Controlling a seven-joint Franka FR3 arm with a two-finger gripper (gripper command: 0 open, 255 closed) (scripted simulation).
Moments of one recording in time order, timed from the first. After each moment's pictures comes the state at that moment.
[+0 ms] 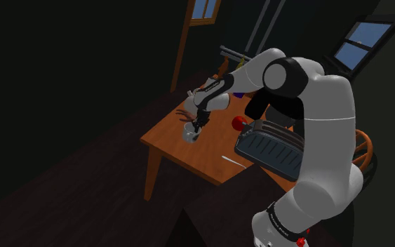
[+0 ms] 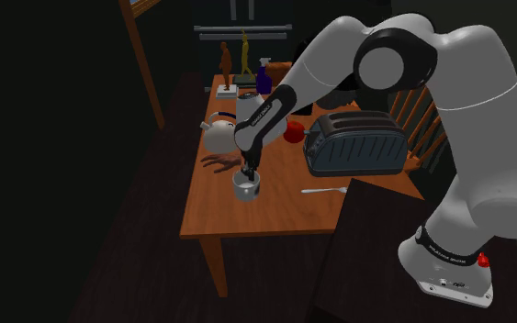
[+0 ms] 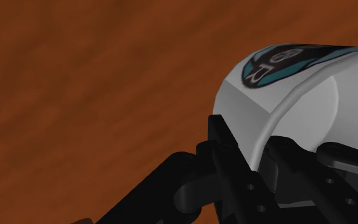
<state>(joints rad) -0.11 0.68 -0.07 -1.88 0.13 2.50 -0.31</state>
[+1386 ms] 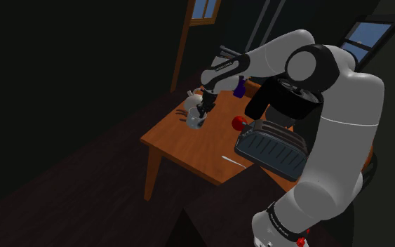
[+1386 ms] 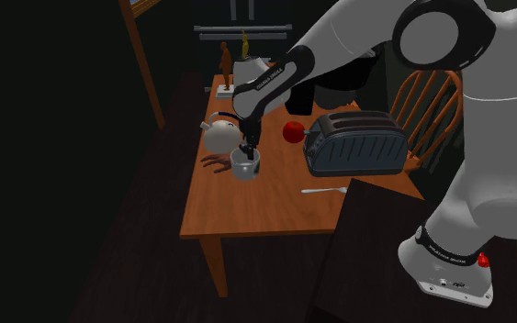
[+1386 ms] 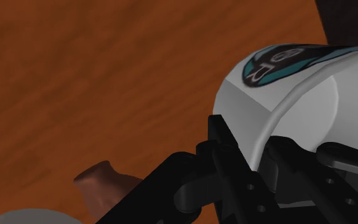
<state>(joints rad) -0.09 0.46 -0.09 -1.90 0.10 2.31 -0.28</state>
